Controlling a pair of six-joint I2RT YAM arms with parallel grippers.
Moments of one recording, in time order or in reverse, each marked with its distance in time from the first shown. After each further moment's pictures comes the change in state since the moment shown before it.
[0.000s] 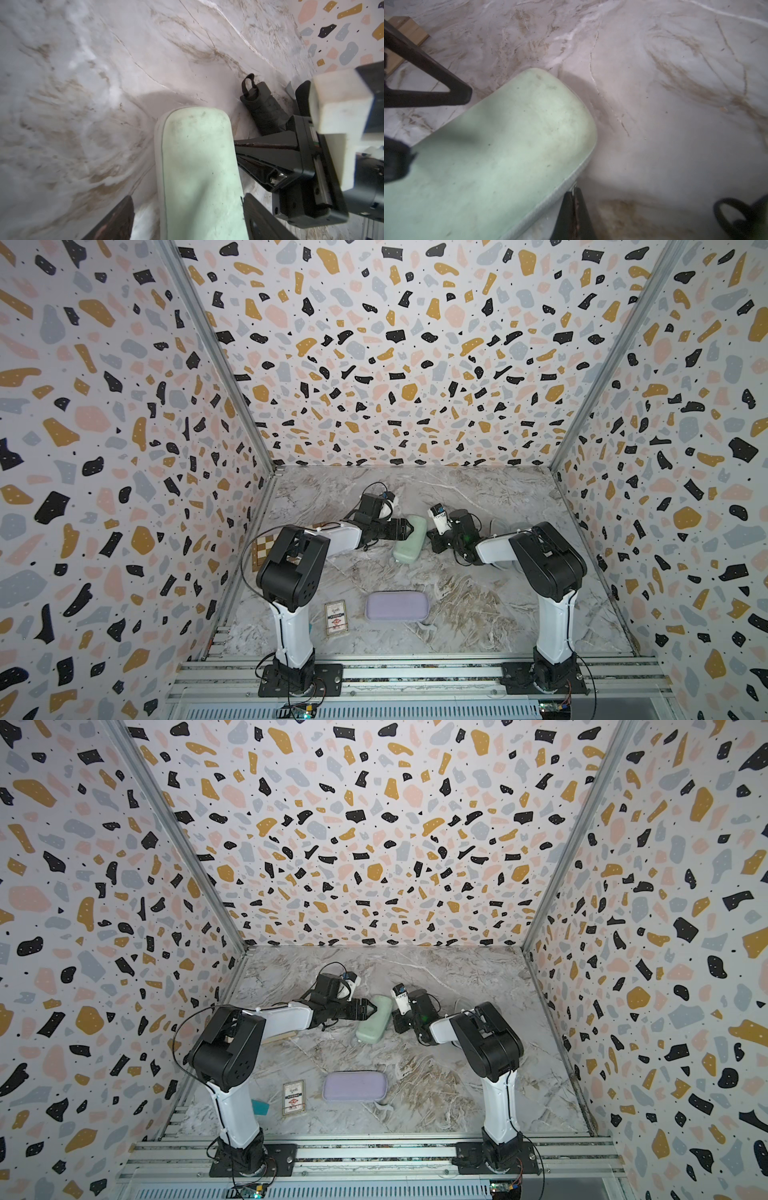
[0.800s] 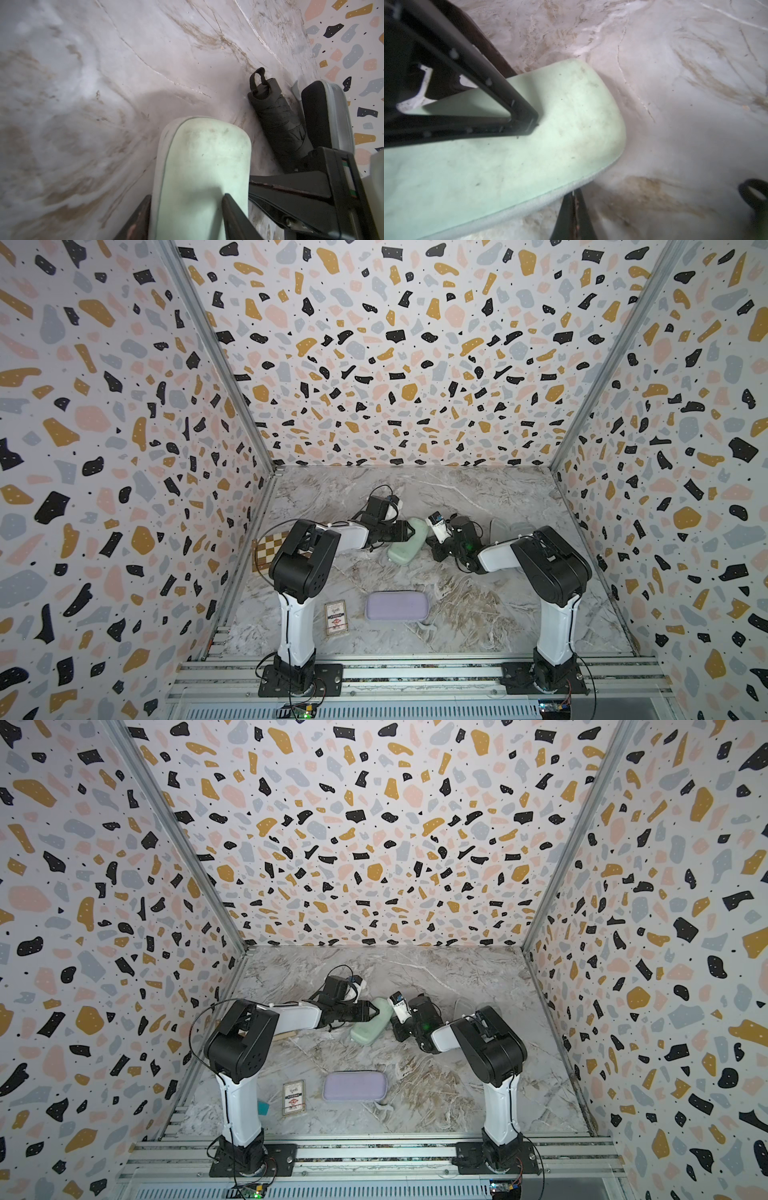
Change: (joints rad) left arm -0.025 0.087 0.038 0.037 0.011 -0.096; right arm 0.029 -0.053 -0.116 0.075 -0.019 -0.083
